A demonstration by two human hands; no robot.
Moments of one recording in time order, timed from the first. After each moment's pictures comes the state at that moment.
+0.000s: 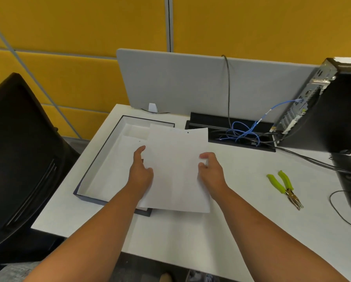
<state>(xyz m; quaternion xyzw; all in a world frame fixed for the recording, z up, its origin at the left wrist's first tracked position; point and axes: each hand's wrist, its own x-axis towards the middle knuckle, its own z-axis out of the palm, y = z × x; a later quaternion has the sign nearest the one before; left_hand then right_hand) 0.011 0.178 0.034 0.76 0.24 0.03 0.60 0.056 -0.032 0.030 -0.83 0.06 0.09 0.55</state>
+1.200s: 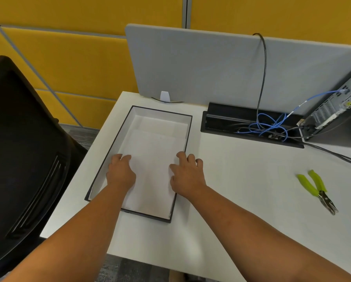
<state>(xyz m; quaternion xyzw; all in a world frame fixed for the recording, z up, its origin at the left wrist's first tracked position) 0.036 0.314 -0.033 0.93 0.27 -0.05 0.24 0.063 0.101 -0.019 -0.96 -0.24 0.05 0.09</state>
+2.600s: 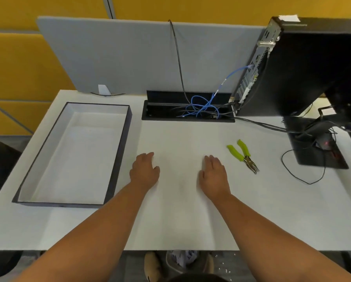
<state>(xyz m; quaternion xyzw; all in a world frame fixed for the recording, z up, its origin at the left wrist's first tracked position) 0.034 0.066 -0.036 0.94 0.12 -0.11 0.28 0.014 -0.159 -0.054 -0.98 0.03 0.06 0.19</state>
